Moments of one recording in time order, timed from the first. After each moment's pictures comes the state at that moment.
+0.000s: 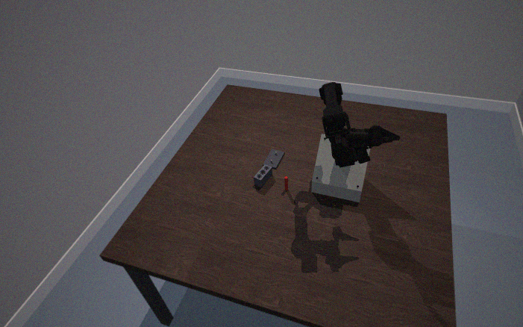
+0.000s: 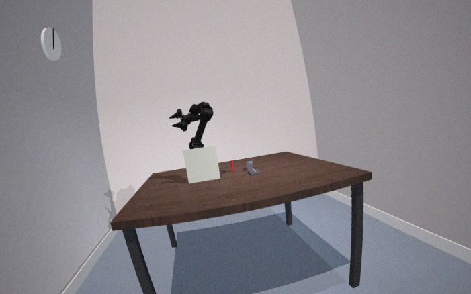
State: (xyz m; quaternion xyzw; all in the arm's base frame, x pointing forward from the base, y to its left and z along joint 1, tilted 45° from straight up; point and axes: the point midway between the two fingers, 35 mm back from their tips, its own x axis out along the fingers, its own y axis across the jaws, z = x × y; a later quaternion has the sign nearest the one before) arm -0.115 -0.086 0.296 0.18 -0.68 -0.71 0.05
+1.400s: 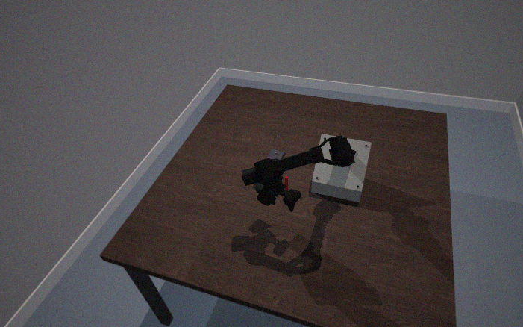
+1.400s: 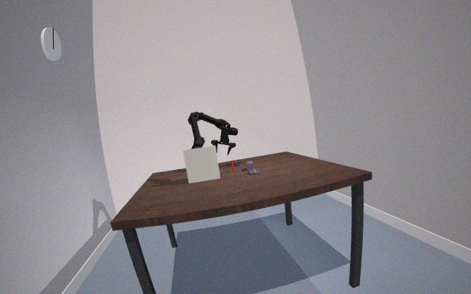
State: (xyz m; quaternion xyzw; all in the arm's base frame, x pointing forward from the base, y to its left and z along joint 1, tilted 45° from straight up) arm 0.154 0.257 0.203 0.14 -0.40 -0.73 -0.54
